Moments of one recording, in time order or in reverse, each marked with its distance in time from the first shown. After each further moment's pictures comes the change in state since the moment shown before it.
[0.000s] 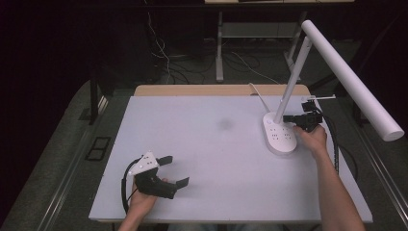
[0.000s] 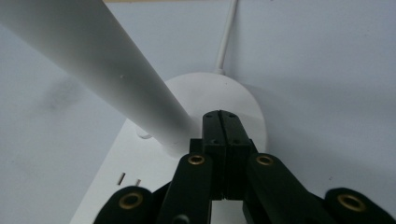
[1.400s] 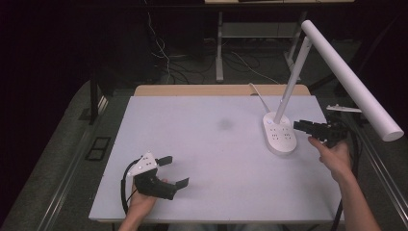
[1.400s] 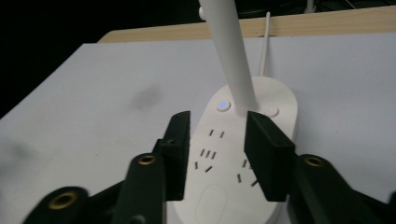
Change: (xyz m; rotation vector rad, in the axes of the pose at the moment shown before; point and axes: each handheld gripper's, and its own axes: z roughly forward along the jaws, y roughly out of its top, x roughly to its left) left arm -0.003 0.000 -0.002 -0.016 -0.005 0.000; right arm 0.043 -0.039 -0.097 -0.189 0.076 -0.001
